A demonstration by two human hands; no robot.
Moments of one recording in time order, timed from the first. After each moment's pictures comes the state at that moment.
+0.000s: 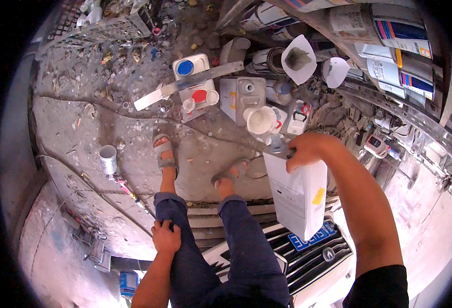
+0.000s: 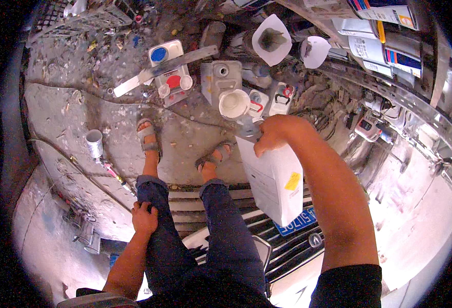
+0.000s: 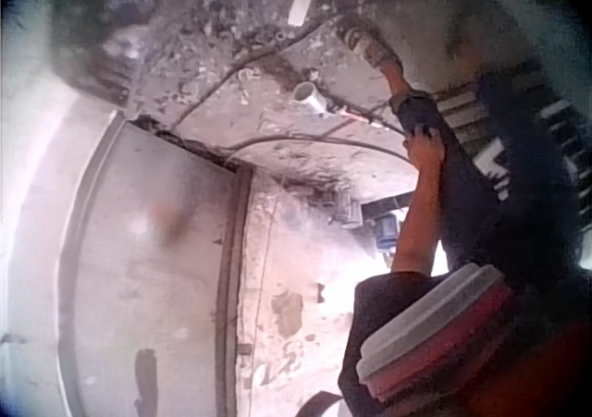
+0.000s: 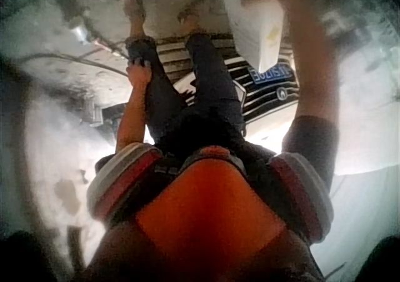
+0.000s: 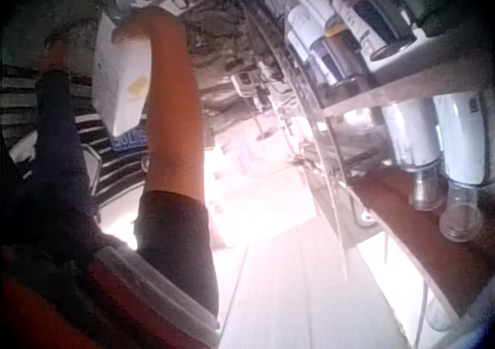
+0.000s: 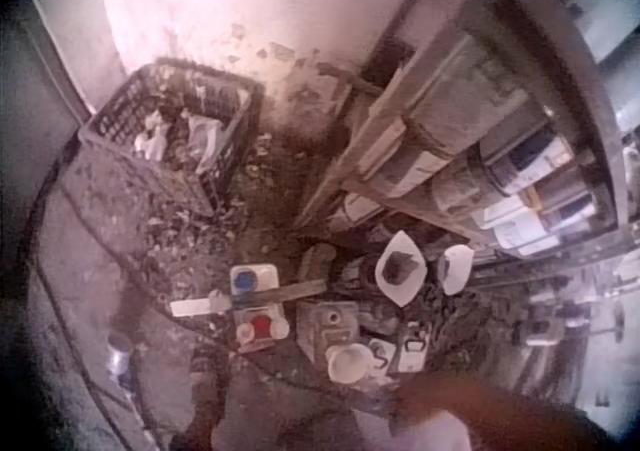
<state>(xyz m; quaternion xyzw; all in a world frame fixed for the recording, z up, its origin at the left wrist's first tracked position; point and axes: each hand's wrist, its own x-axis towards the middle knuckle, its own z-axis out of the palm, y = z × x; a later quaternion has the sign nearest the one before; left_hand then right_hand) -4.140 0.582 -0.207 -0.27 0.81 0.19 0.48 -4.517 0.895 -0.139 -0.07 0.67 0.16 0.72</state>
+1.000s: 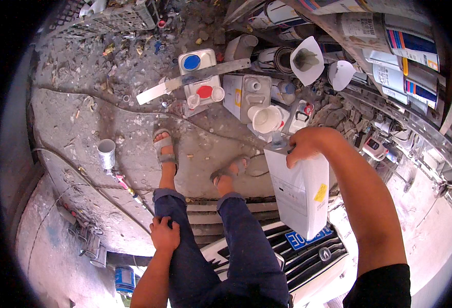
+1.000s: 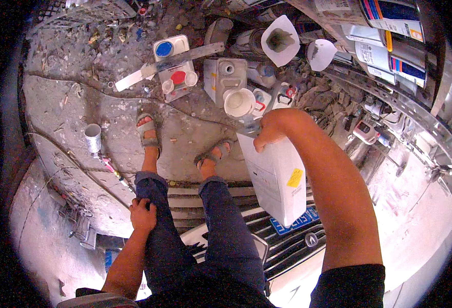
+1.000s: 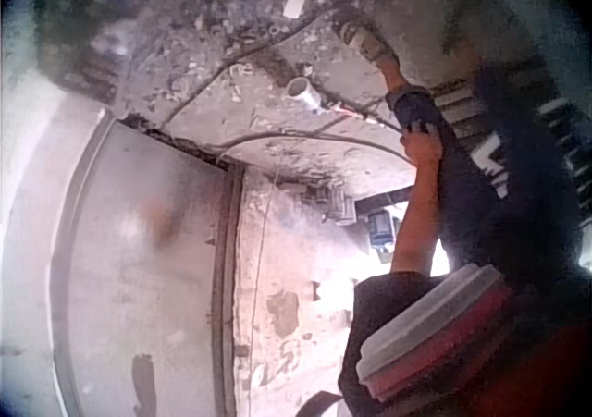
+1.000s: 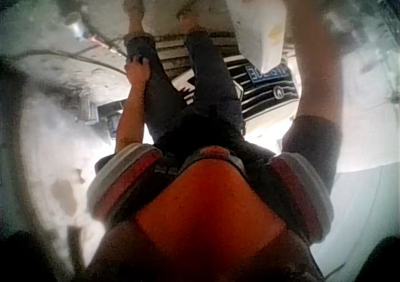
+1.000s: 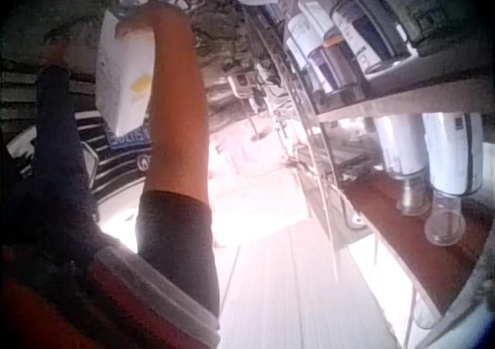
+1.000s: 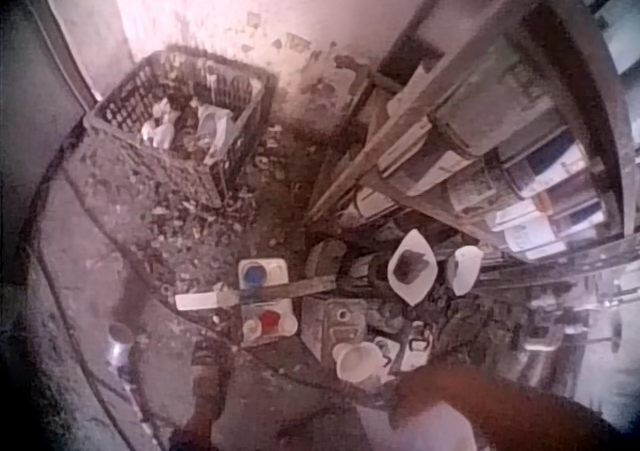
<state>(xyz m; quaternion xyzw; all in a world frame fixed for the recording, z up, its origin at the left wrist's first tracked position) -4.138 0.578 -0.210 -0.29 0.81 0.20 0.47 -4.532 0.868 -0.149 -0.08 0.63 0.20 0.74</state>
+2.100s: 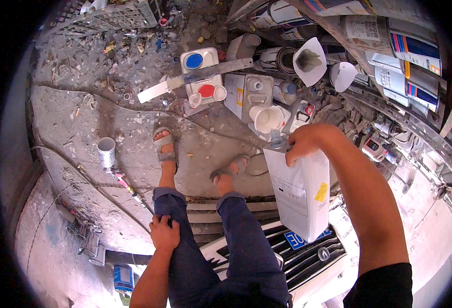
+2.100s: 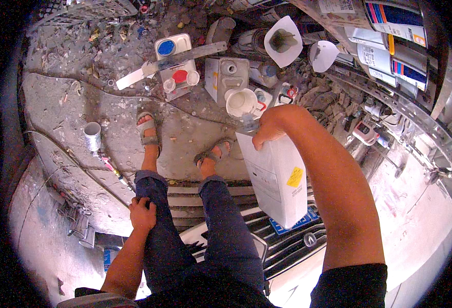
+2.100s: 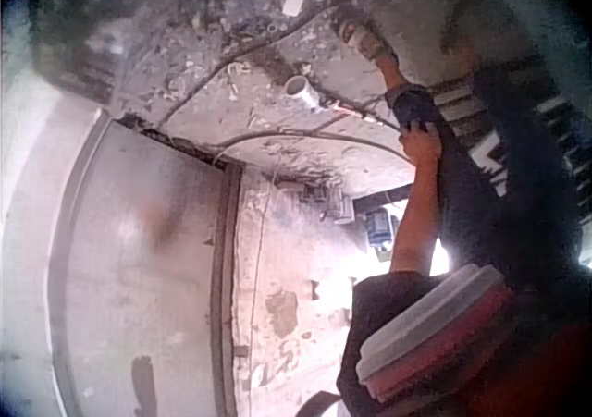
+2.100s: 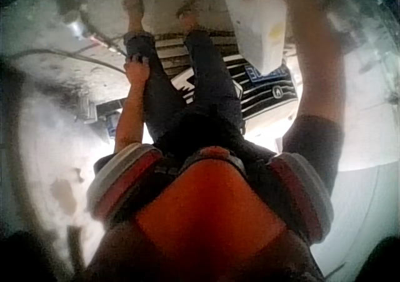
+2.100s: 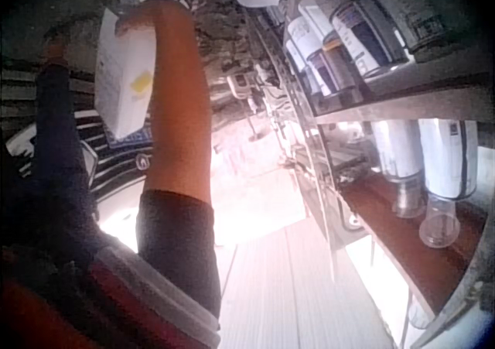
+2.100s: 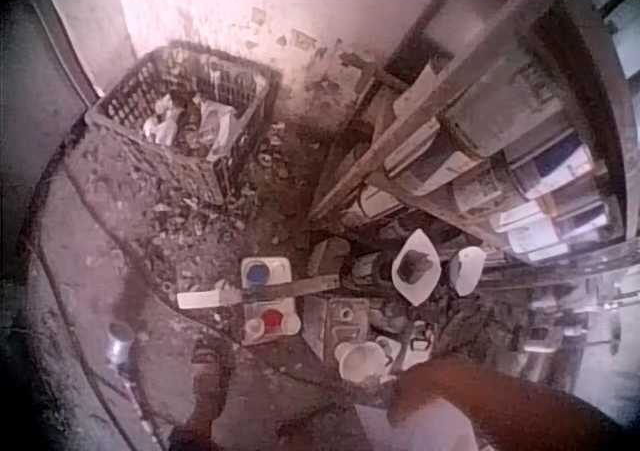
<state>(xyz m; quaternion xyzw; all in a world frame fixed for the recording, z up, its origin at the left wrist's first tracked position) -4.143 0.576 -0.210 -0.29 0.80 0.20 0.48 -4.537 0.864 -0.162 -0.08 0.61 0.21 0.76</state>
